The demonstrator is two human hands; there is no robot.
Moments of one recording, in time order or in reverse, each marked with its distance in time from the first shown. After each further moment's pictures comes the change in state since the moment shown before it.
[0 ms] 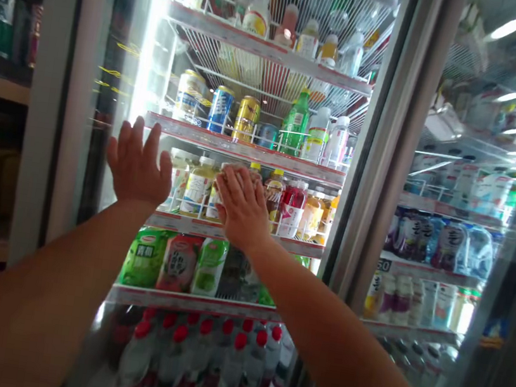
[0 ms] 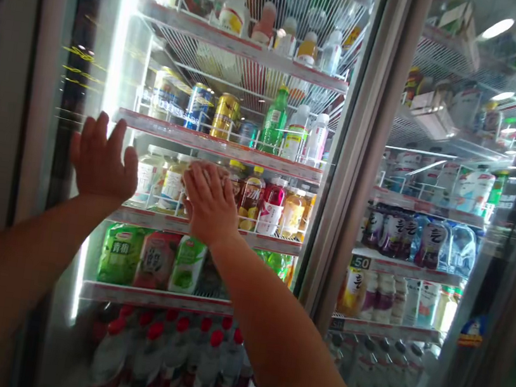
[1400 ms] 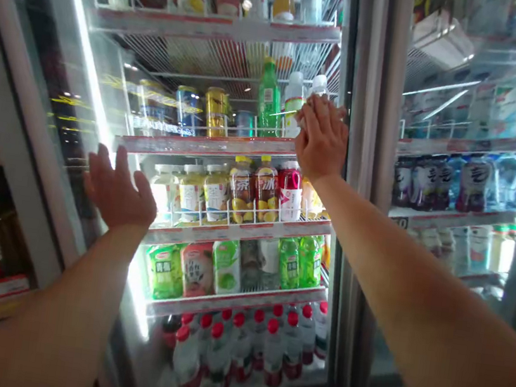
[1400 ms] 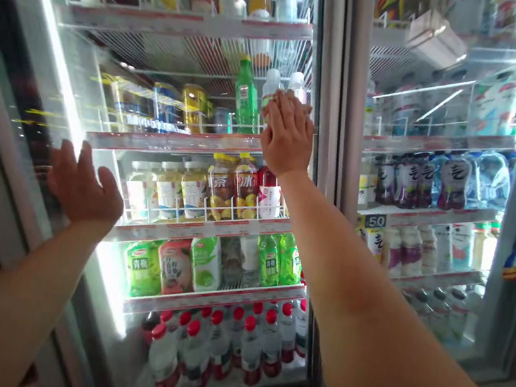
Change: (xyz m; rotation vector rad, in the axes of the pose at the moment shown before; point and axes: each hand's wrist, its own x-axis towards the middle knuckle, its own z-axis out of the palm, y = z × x) left_hand 0.002 0.002 -0.003 0.033 -0.084 0.005; right_hand 0.009 0.177 -0.042 0.038 0.459 0.475
